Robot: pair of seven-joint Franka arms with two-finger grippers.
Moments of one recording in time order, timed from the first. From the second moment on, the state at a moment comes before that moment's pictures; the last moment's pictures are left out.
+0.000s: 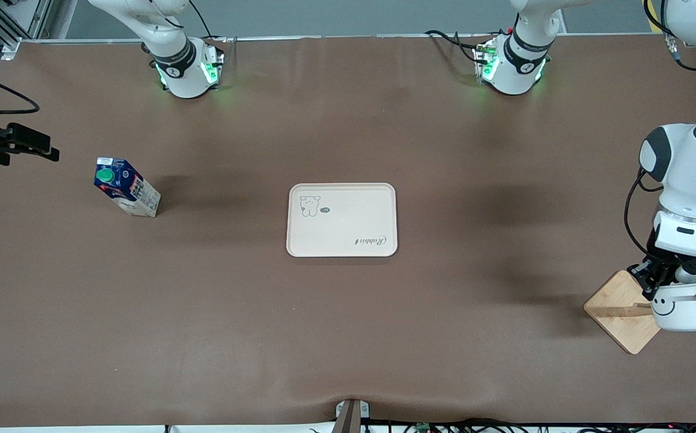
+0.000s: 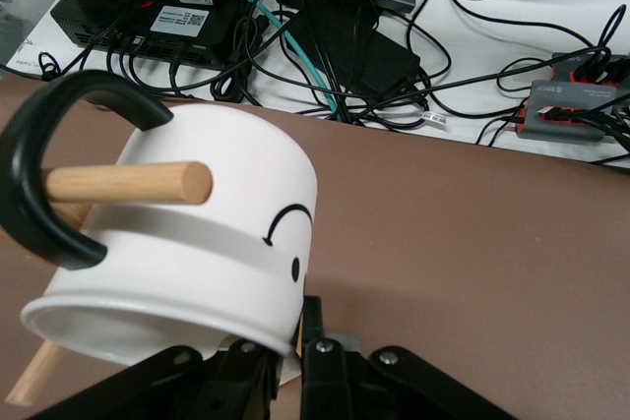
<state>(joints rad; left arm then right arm) 0.18 0.30 -0.06 -1.96 0.34 2.86 -0.36 -0.13 0.06 0.04 -1.50 0.06 1.41 -0.12</state>
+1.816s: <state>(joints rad) 0.03 0.30 -0.55 -1.75 0.22 1.97 -0.66 -0.13 0.06 0.04 -1.50 0.07 1.42 -0.12</state>
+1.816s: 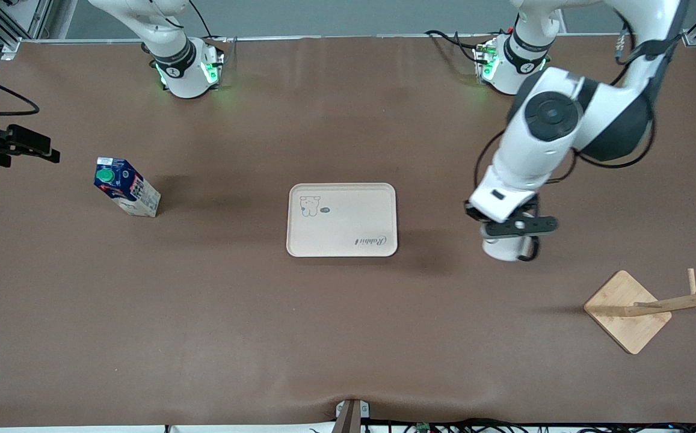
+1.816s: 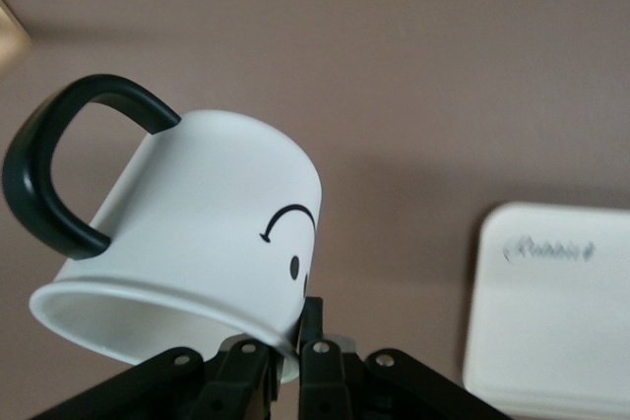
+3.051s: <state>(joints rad) -0.26 0.76 -0.55 -1.50 -0.05 2.01 -1.30 -0.12 0.25 0.04 -1.49 0.08 1.51 -0.12</state>
